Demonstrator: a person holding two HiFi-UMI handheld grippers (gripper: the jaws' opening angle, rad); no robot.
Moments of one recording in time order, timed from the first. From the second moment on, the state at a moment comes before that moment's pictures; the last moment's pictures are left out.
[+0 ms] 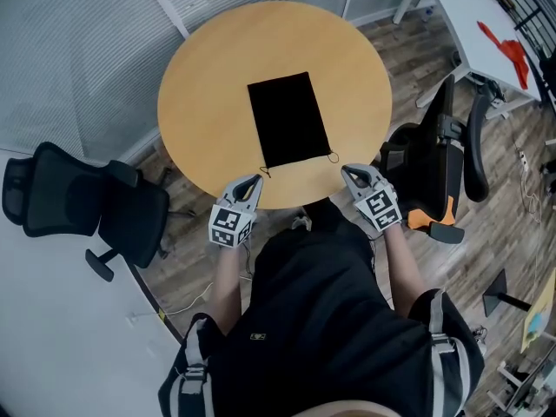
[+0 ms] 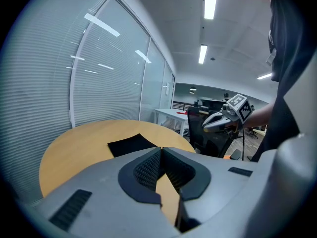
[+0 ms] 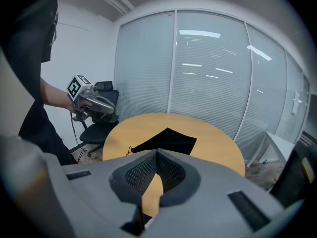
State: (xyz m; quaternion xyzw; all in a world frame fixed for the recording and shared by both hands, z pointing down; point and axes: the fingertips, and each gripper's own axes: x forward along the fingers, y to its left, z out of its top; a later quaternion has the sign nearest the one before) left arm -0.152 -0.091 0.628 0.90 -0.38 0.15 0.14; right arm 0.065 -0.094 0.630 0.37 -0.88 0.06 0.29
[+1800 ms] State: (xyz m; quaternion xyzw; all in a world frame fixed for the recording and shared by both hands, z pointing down) left arm -0.154 -0.136 0.822 0.87 -0.29 0.32 0.22; right arm 0.095 -0.146 0.815 0.35 -0.82 0.21 0.40
